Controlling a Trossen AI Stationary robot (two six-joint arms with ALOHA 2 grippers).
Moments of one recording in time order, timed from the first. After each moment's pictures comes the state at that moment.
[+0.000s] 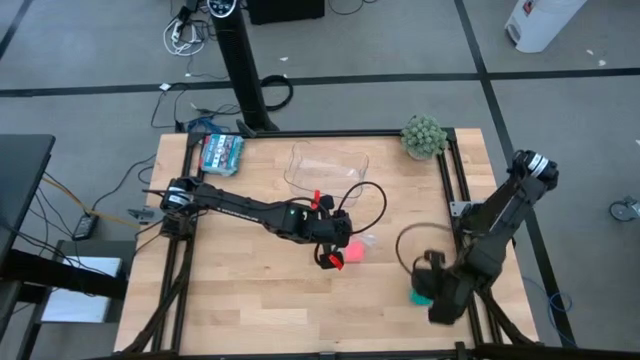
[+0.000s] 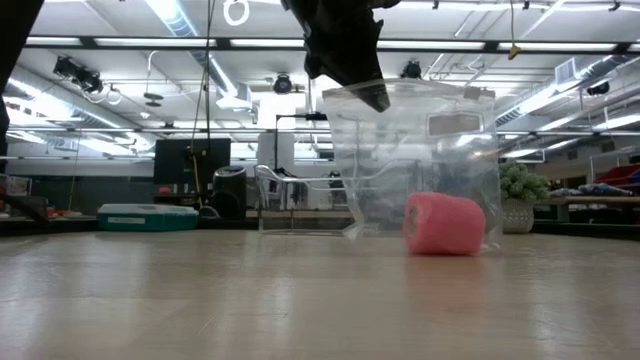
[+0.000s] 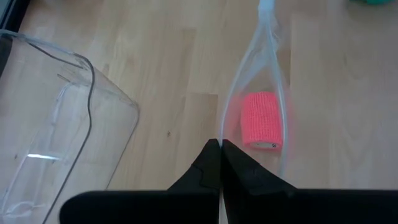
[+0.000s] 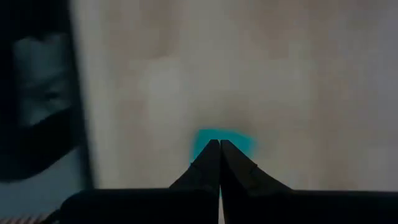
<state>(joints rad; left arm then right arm) -0.20 1.96 1.69 -0.70 -0.35 -0.19 0.92 1.35 1.00 -0.90 0.19 1.03</state>
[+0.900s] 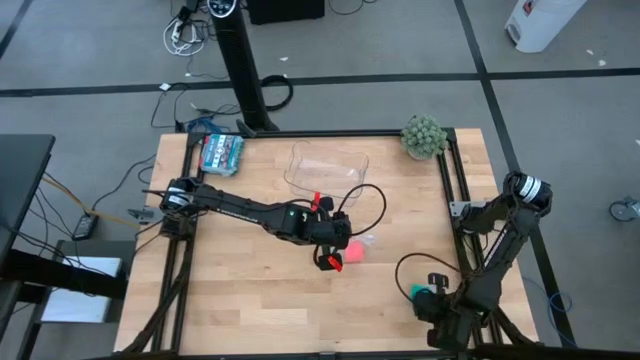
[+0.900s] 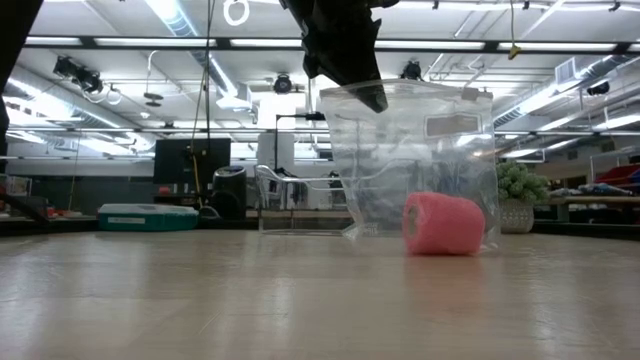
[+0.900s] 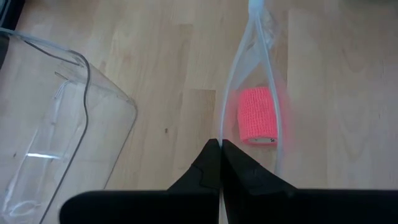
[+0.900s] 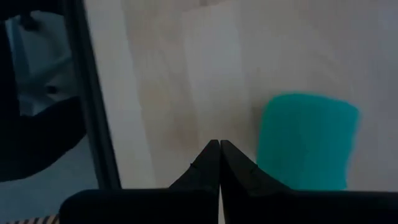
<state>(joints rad) -0.21 1.96 1.69 -0.71 -0.35 -0.19 1.07 1.62 1.04 -0.74 0.20 1.24</state>
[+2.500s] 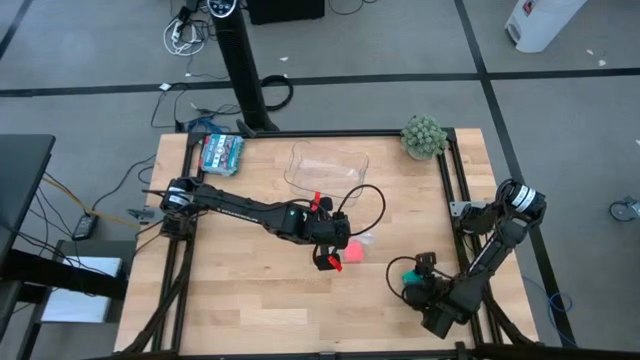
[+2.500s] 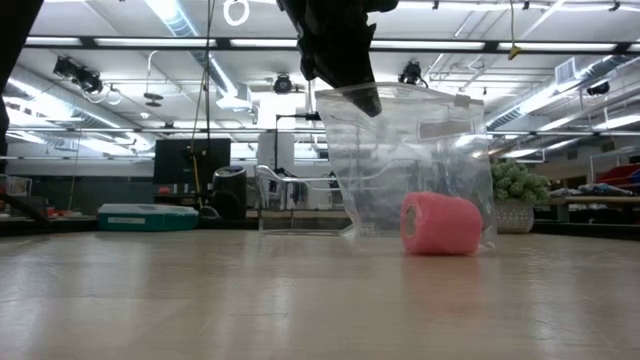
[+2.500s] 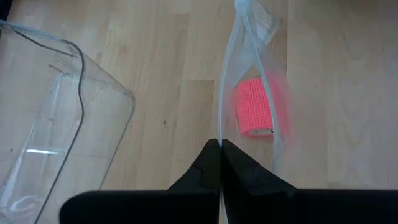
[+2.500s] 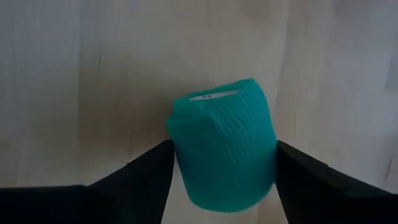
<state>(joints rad) -0.20 1.96 1.69 -0.74 -0.34 -0.18 0.99 1.72 1.02 -1.01 0.37 0.88</state>
